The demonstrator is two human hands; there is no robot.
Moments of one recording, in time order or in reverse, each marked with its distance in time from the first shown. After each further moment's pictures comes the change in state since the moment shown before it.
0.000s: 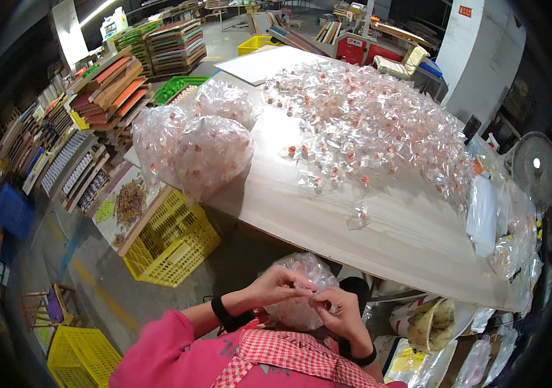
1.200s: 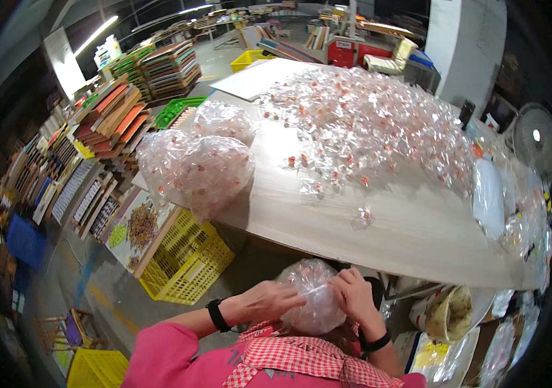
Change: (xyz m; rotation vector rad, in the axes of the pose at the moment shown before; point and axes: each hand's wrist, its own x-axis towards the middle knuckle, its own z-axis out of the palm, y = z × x) left_hand -0.034 0.013 -0.018 1.225 -0.157 0.471; right_hand 0.009 0.029 -0.005 -0.663 0.027 -0.170
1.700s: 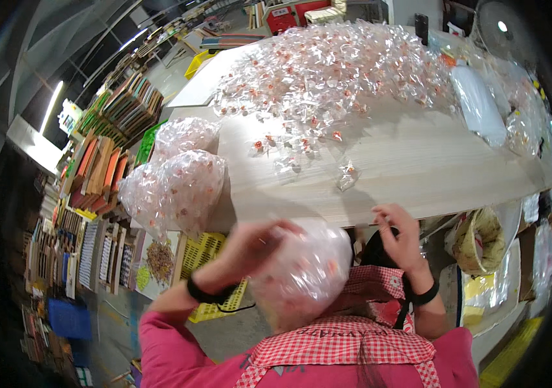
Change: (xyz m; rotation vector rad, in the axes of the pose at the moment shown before) left_hand 0.064 -0.029 -0.104 -0.401 0.040 -0.257; right_hand -0.001 0.028 -0.054 0.314 0.501 0.327
